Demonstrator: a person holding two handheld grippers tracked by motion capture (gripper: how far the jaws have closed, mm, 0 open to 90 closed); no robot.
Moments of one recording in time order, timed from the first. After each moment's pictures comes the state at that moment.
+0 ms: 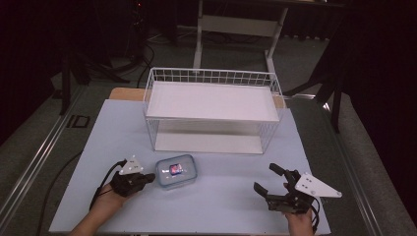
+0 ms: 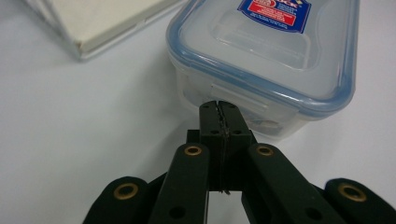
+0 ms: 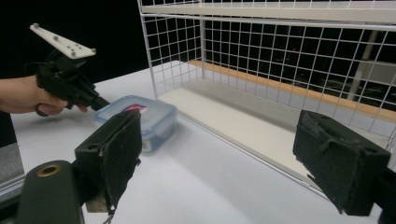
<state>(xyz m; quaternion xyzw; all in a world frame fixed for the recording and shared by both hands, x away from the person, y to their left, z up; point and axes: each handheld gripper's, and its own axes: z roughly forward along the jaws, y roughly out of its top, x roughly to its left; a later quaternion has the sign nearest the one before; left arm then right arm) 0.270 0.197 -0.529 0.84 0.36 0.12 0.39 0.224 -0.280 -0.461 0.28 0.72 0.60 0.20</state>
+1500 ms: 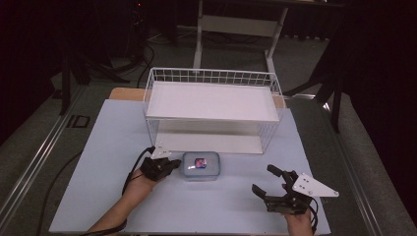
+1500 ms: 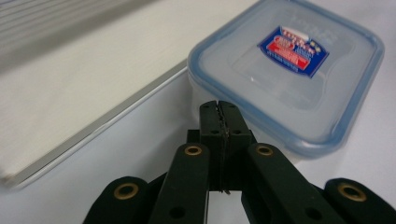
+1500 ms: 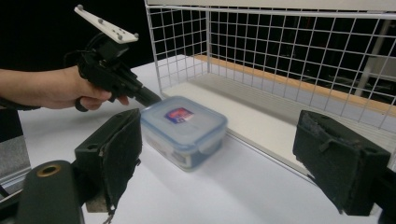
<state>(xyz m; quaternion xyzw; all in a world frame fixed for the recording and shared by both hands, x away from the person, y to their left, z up) 0.312 0.125 -0.520 0.83 0.35 0.13 0.41 0.224 -0.277 -0.464 0.28 0.73 0.59 0.20</state>
